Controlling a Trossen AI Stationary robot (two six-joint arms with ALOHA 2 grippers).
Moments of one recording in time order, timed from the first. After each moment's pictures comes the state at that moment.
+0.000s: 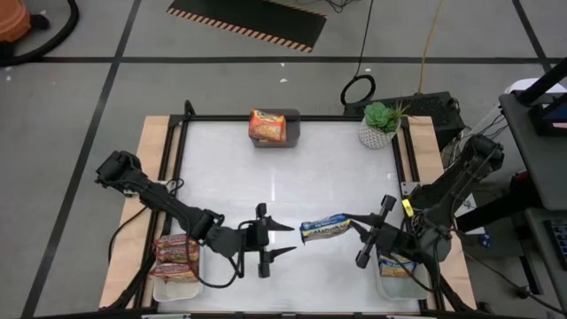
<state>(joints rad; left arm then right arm) -0.53 1.62 1.15 0.23 -0.57 -0.13 0.87 1.23 0.86 0.46 1.31 -0.41</state>
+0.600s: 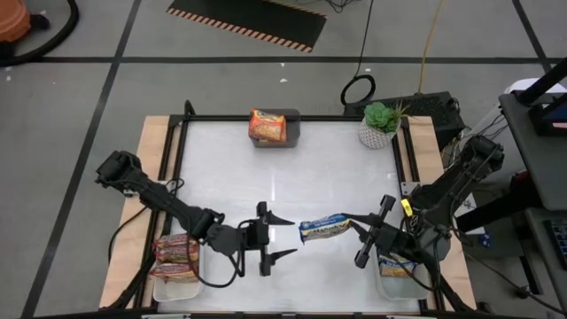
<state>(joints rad) -0.53 1.62 1.15 0.26 -0.58 -0.09 0.86 1.24 0.86 0.50 1.30 -0.42</state>
